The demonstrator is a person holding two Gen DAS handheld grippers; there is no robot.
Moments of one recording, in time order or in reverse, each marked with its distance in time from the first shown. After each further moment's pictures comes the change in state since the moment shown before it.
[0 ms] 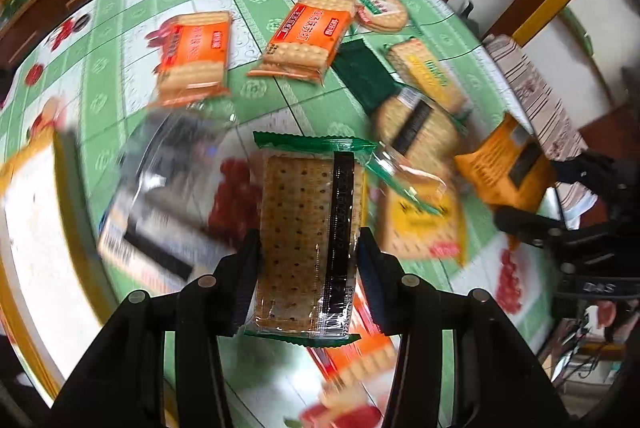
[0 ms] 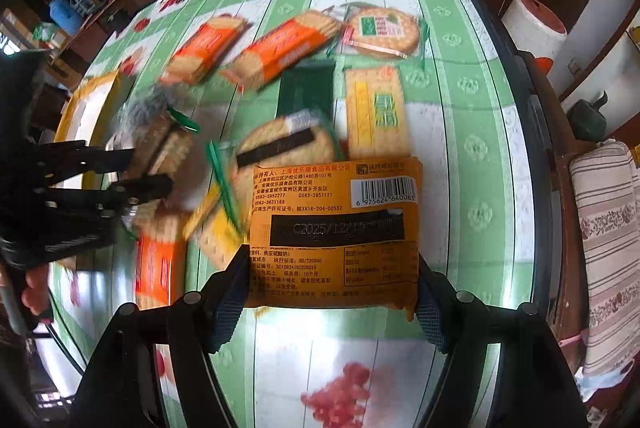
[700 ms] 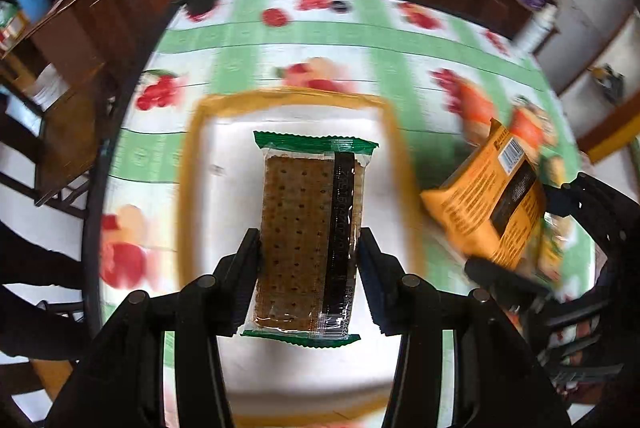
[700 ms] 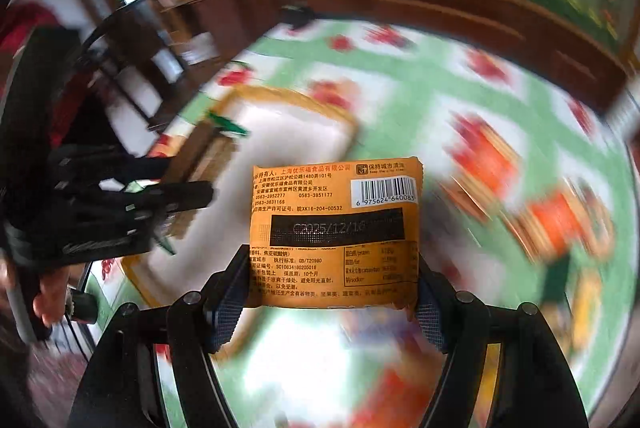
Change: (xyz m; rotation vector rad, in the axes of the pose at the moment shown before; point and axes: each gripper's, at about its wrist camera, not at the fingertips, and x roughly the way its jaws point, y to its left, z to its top) left arm -0.061 0.221 -0.043 -0.383 -0.116 0.201; right arm 0.002 0.267 0.076 -0.434 -0.175 0.206
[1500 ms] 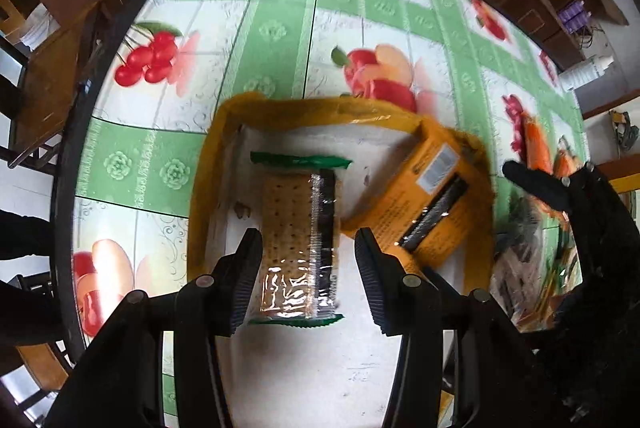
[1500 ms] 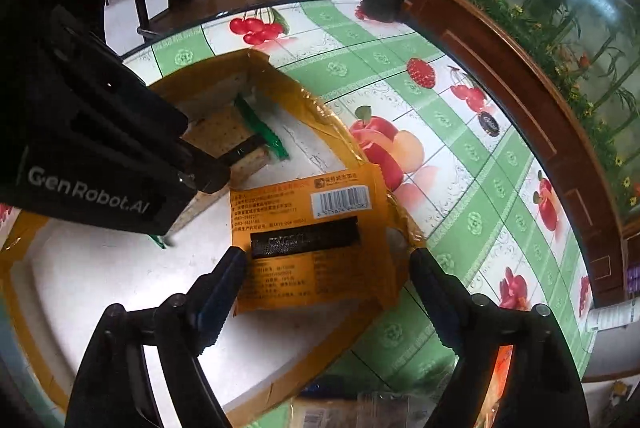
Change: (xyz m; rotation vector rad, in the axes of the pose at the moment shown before) left arm 0.070 0.048 0.048 -0.136 0.153 -0.073; right arm 0.132 0.047 0.067 -0.443 0.072 -0.210
